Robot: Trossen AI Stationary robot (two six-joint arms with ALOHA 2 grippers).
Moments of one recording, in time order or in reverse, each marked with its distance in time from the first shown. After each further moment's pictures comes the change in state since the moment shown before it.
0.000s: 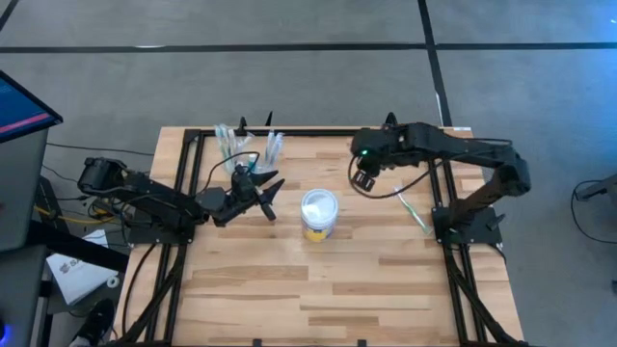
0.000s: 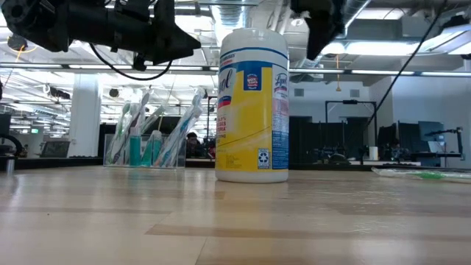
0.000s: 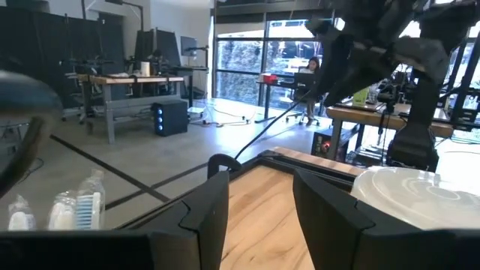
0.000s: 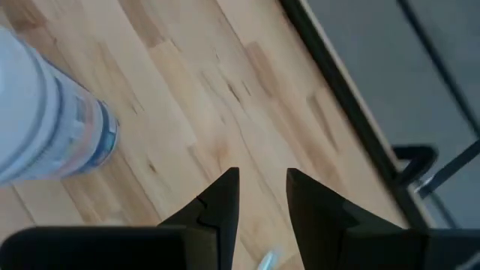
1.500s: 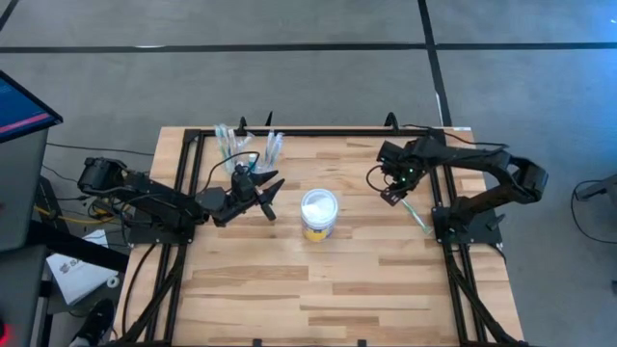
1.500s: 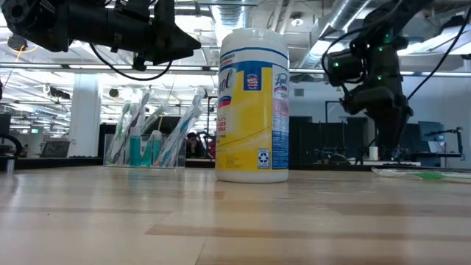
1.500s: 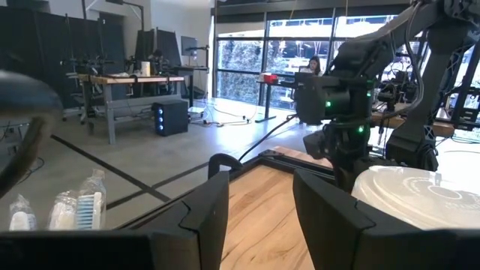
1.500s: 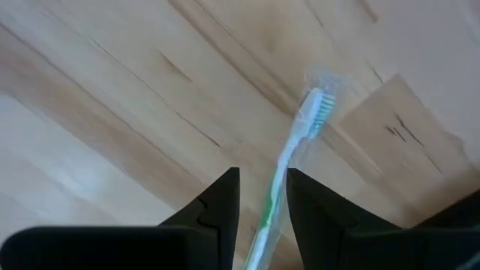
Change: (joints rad) left arm 0.001 0.000 0.000 -0.002 0.000 0.000; right arm -0.384 -0.153 -0.782 0.201 -0.444 0.032
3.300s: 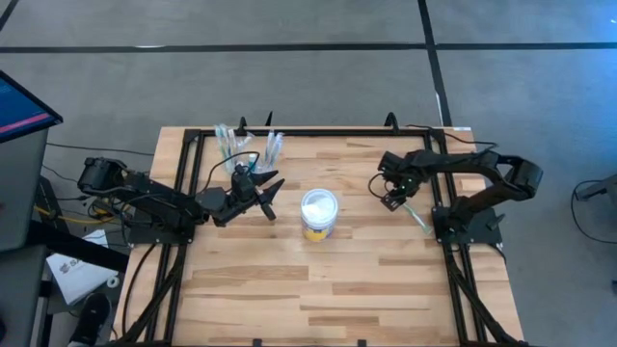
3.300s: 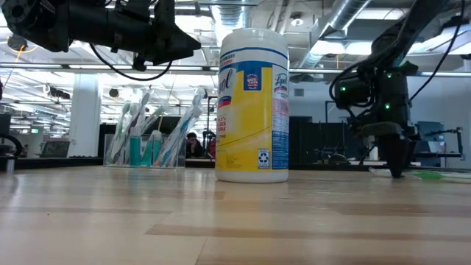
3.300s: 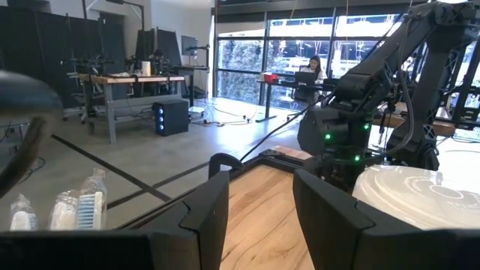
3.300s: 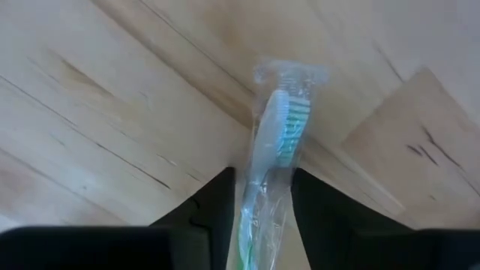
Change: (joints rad) left arm 0.002 0.000 0.000 -0.002 0.000 0.000; right arm -0.016 0.048 -0.208 0.264 0.057 0.034
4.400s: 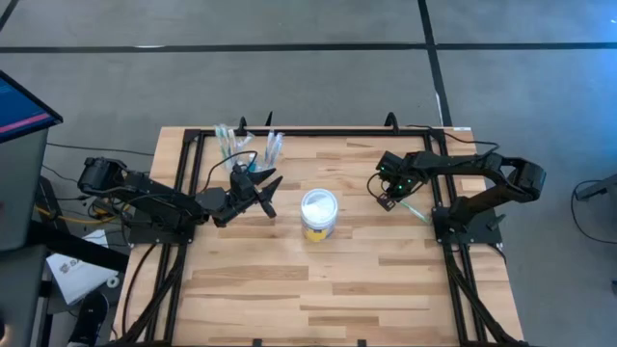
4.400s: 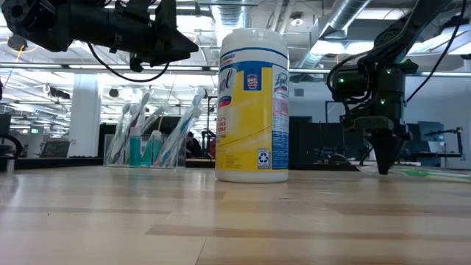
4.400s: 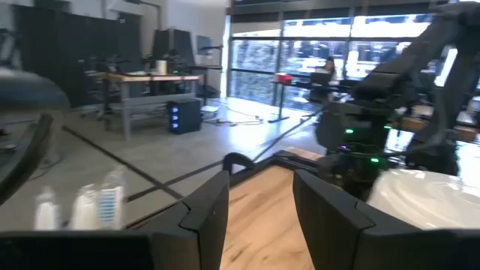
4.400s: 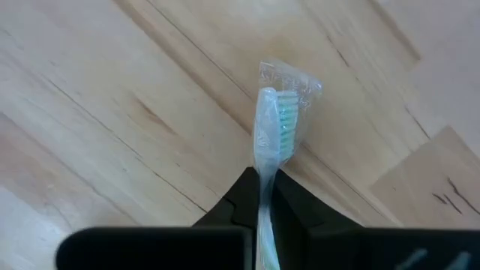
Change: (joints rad) left arm 0.000 0.000 0.000 0.001 -0.057 -0.005; right arm 0.032 -0.028 0.000 0.085 -0.023 -0.010
